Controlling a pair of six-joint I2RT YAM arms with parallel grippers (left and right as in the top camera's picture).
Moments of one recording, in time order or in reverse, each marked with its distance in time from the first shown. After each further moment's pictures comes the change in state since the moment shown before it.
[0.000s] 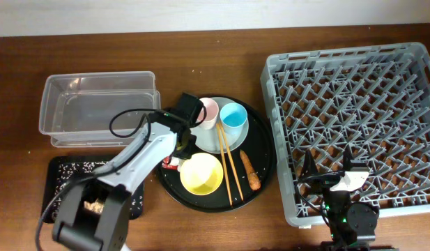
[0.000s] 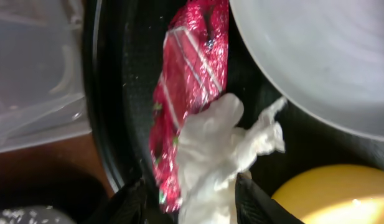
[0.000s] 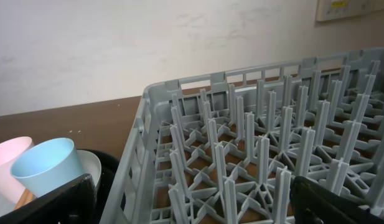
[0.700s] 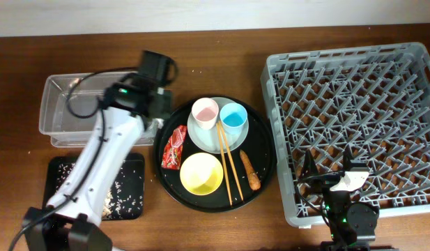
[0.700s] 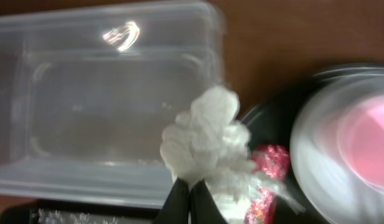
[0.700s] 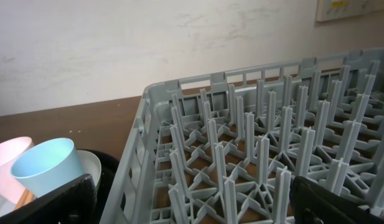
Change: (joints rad) left arm 0.196 -0.116 0.315 -0.094 -0.072 -0.016; right arm 0.000 0.000 0.000 0.000 0.000 0.000
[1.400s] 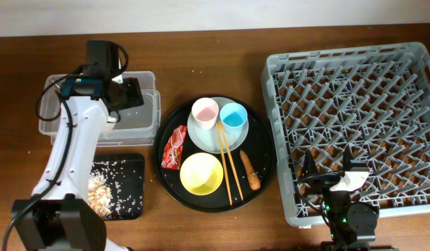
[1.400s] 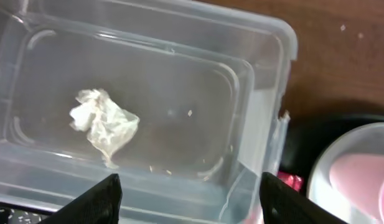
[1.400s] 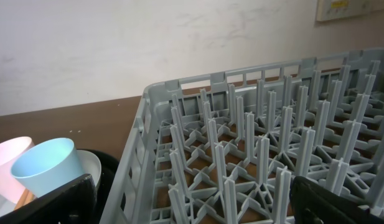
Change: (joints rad) left arm 0.219 0.060 0.037 0.013 0.184 -0.044; right arm 0.000 0.000 0.000 0.000 0.000 0.000
